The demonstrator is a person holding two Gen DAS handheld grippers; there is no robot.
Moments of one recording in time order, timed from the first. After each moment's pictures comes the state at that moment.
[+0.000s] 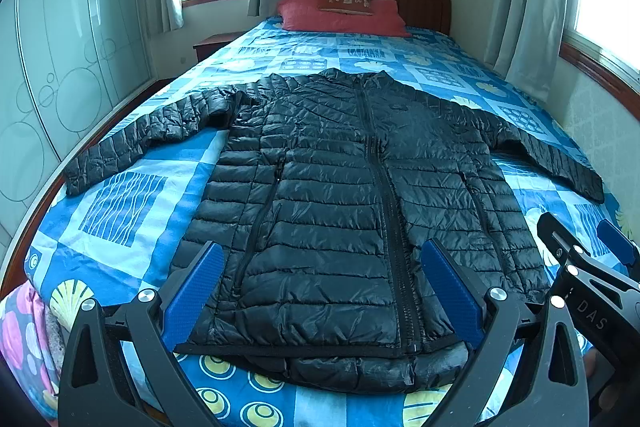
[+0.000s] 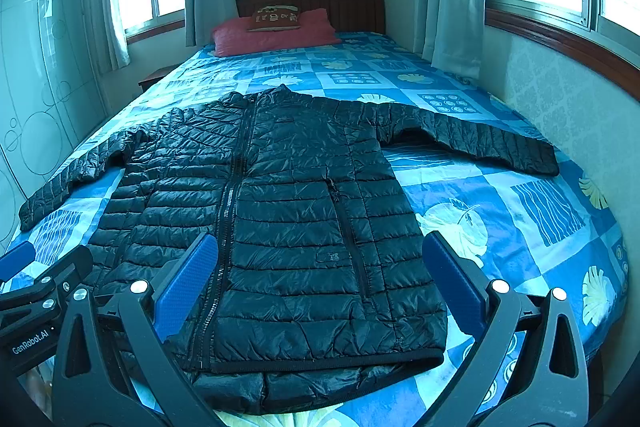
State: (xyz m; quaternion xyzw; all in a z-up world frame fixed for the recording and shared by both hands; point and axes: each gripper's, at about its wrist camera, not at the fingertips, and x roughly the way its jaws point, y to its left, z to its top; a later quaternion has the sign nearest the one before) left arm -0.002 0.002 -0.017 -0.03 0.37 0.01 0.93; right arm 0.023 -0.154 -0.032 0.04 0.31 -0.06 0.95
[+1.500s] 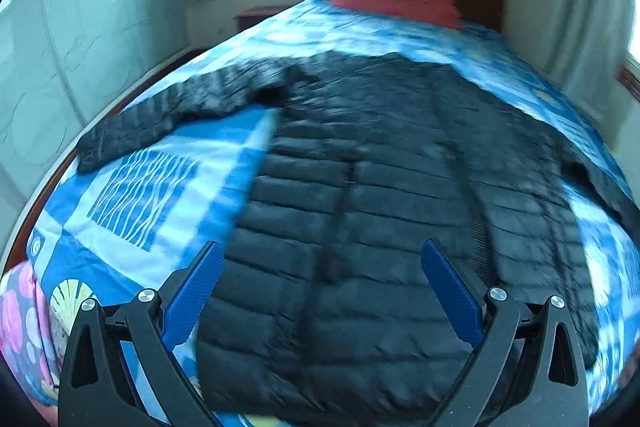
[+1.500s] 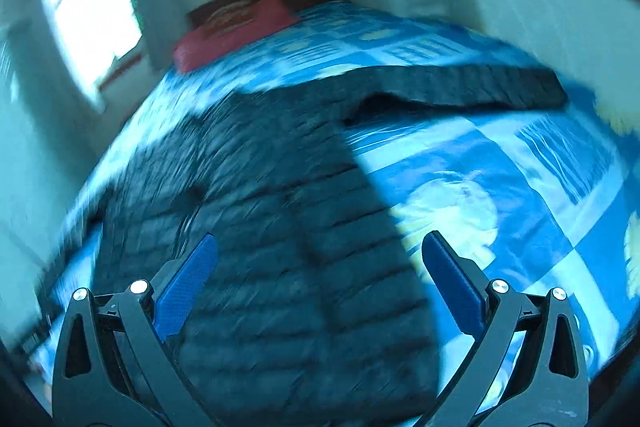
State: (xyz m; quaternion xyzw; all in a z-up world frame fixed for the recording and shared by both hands) left arm 0.069 0.075 -0.051 -0.06 0.41 0.10 0.90; right arm 0.088 -0.299 -0.073 0.23 0.32 -0.10 0.91
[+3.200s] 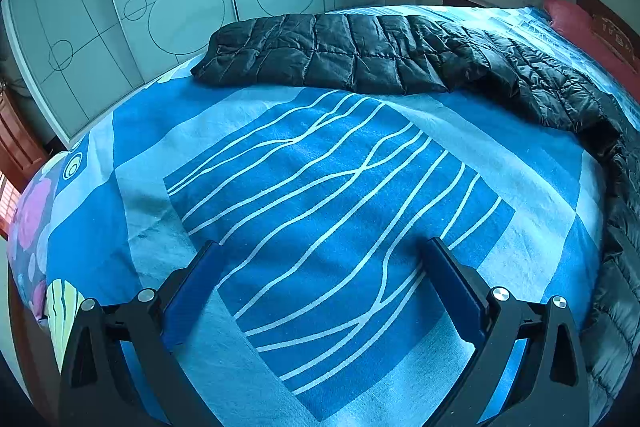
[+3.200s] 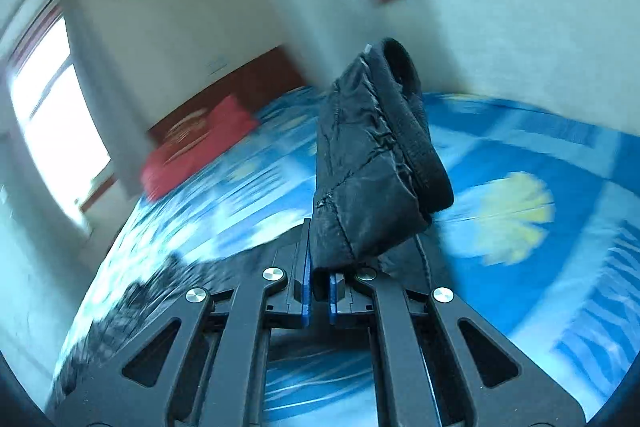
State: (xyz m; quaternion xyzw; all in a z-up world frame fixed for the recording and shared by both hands) left arm 0.132 0.280 -0.159 -0.17 0.41 0.39 0.81; right arm 0.291 -0.422 -0.069 0.24 0.18 -0.10 0.95
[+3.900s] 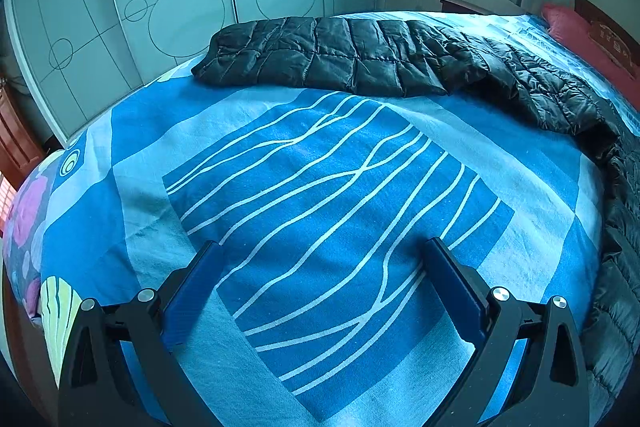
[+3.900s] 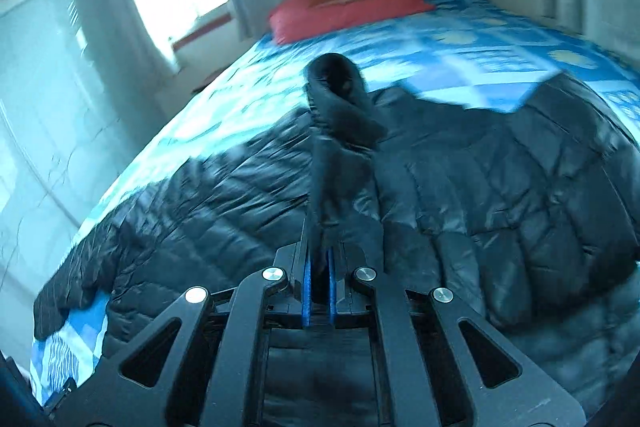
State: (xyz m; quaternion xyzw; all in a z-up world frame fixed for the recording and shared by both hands) left arm 0.129 0.280 -0.161 -0.17 0.39 0.39 0.81; right arm 0.417 -0.069 -0.122 0.11 0.34 0.11 0.93
